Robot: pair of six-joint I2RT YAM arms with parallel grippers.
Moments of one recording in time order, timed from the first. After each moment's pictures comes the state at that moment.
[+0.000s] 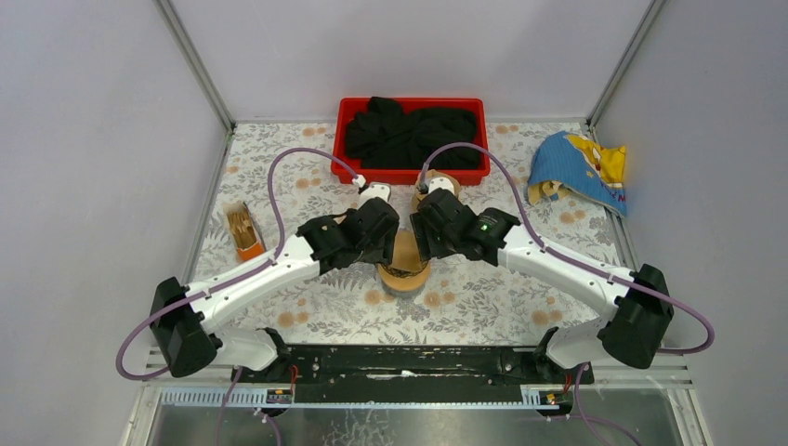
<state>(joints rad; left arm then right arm) -0.91 1.34 1.15 -0.79 -0.34 -0.62 0.90 1.41 1.18 -0.71 0.27 0.48</state>
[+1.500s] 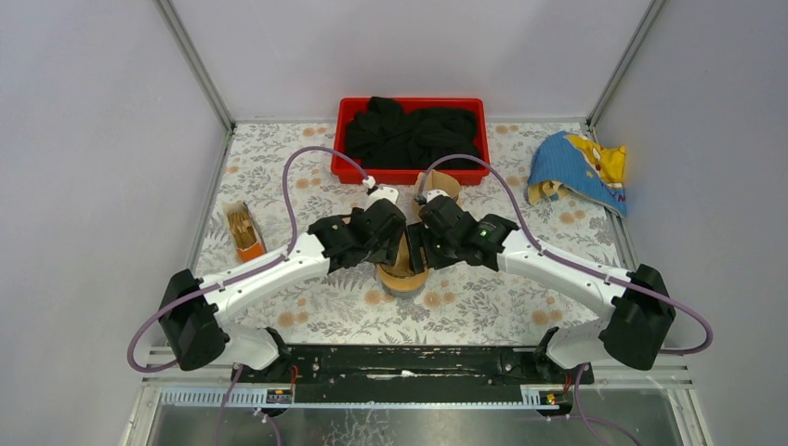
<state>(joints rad) -0.91 1.39 1.14 -0.75 -0.36 -0.54 0.90 1.40 1.11 -0.66 0.08 0.53</state>
